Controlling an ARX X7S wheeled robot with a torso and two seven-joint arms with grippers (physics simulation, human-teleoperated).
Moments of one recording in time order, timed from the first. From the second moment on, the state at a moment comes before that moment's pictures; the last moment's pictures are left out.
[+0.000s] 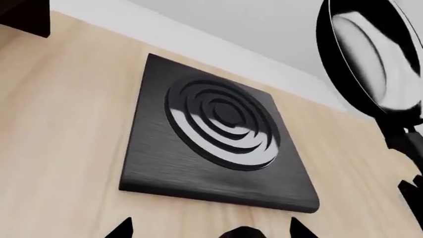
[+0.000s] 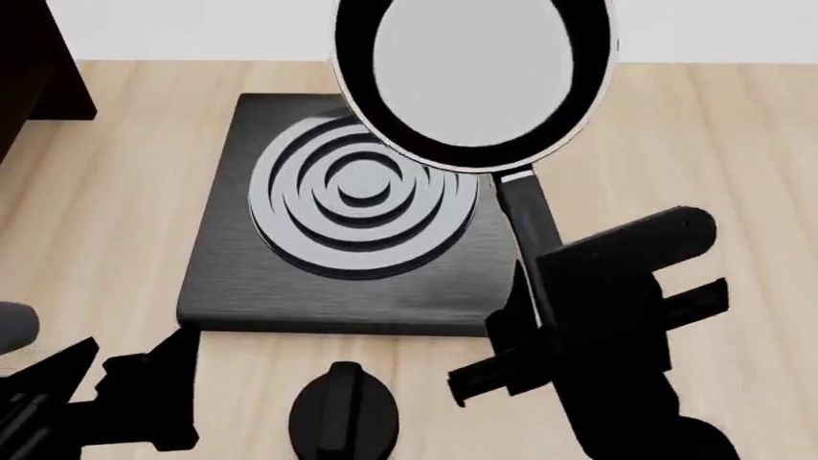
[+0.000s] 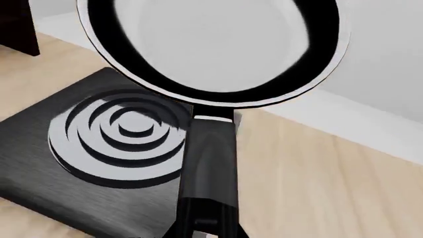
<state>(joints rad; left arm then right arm) -0.37 -0.17 -0.27 0.65 -1.12 -1.23 -0.50 0.56 0.34 -0.18 -0.40 0.16 0.96 -0.12</state>
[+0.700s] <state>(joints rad) -0.43 -0.18 -0.35 0.63 -1.67 -1.28 -0.77 0.47 0.35 -0.39 -0.53 0.14 0.82 -0.15</state>
